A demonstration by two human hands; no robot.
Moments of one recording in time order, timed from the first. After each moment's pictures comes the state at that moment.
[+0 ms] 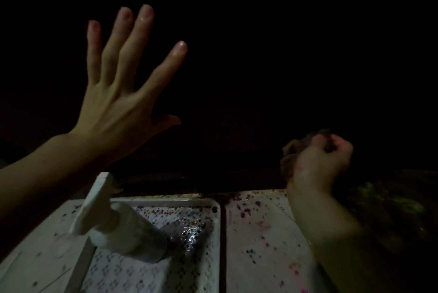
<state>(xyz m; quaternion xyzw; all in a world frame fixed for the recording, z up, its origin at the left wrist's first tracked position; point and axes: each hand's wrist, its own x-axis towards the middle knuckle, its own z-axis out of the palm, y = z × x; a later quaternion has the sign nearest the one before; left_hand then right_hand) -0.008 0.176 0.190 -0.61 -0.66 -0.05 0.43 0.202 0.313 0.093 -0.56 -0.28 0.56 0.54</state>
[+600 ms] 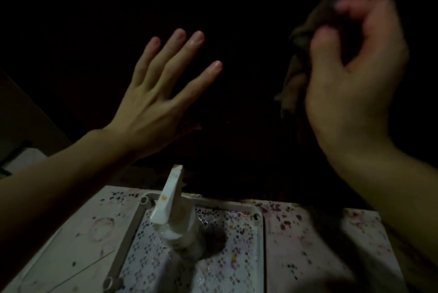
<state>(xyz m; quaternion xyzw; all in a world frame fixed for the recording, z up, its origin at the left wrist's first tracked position) -0.071 0.116 0.179 -0.63 -0.64 -0.06 0.43 0.121 0.264 0.212 -0.16 -0.71 0.26 0.64</state>
